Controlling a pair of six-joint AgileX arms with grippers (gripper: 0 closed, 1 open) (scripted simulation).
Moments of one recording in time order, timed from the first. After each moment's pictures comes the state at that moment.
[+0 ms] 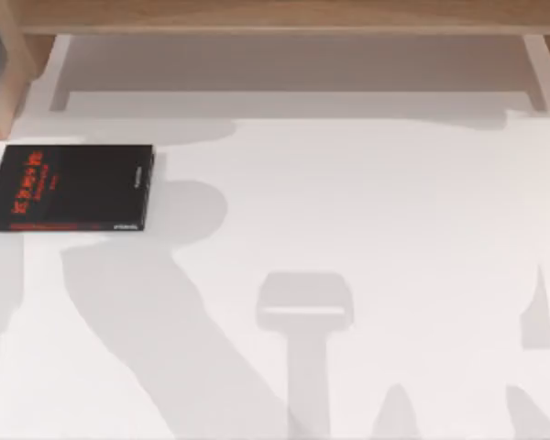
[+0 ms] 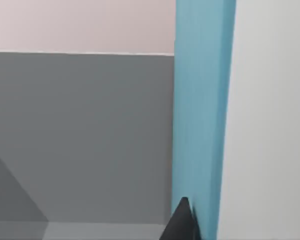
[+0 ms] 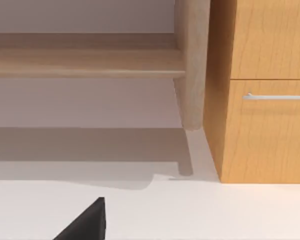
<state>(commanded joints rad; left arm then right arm) 0.29 2.06 1.49 0.57 0.33 0.00 0.00 0.00 0.00 0.00 0.00 0.00</state>
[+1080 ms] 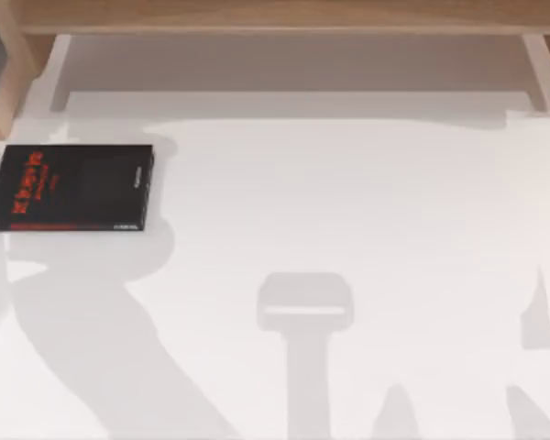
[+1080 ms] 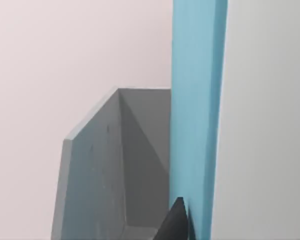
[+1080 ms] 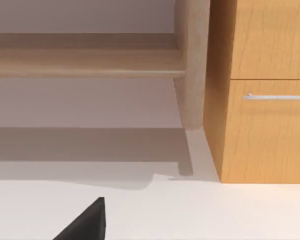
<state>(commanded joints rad) 0.42 2.02 1.49 0.57 0.30 0.03 0.00 0.00 0.00 0.00 0.00 0.00</state>
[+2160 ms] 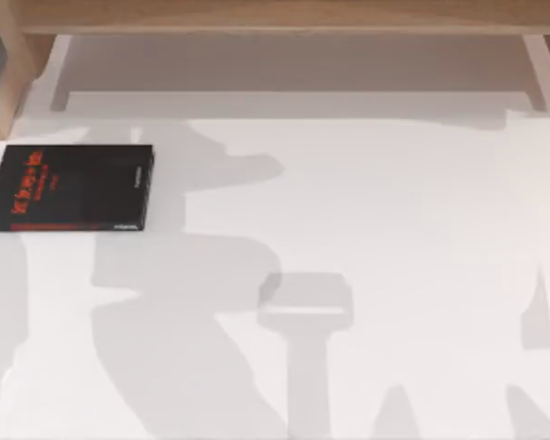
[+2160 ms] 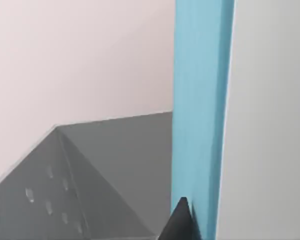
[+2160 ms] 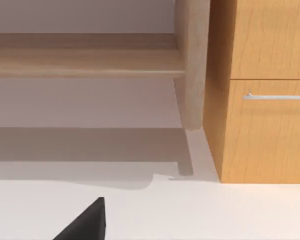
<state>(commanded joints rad) 0.32 1.84 1.31 0.57 0.20 0.20 0.00 0.00 0.00 0.00 0.00 0.00</state>
